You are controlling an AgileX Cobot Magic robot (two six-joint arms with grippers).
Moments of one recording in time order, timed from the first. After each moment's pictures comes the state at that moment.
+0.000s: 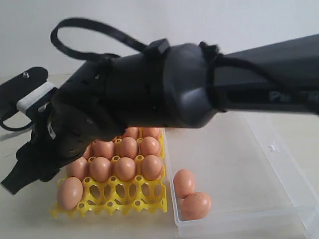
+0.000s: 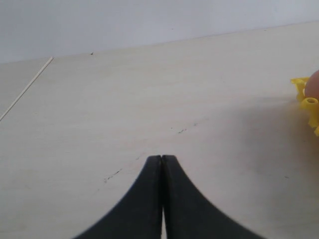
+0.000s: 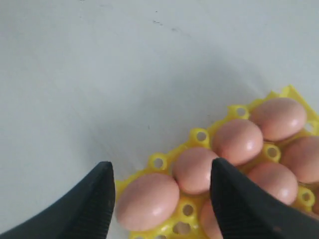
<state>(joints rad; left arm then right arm) 0.07 0.00 0.00 0.10 0.39 0.03 1.08 1.94 -1.47 -0.17 0.50 0.17</state>
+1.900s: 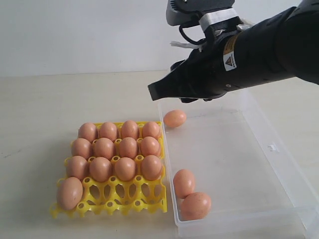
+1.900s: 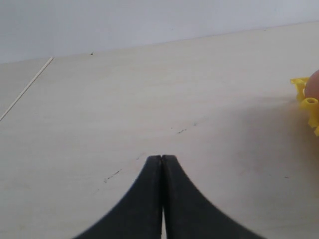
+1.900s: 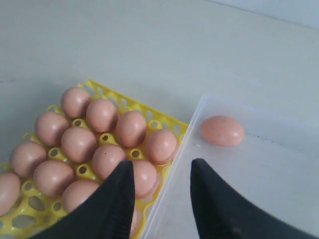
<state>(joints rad) 0.07 0.00 0.00 0.10 0.39 0.03 0.72 1.44 -1.01 -0.31 0.40 0.46</state>
